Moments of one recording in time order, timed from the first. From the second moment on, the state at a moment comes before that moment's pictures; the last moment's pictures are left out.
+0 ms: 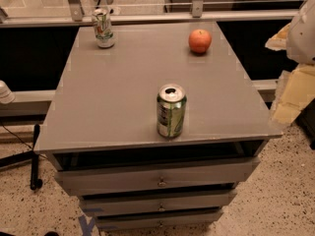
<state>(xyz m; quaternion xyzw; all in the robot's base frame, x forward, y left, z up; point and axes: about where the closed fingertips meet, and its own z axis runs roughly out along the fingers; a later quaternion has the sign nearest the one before) 0.438 -0.217 0.976 -0.60 0.78 -0.03 0.16</state>
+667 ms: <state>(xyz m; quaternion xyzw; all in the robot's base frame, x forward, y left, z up) 0.474 -0.219 0.977 -0.59 0.78 -0.02 0.20</state>
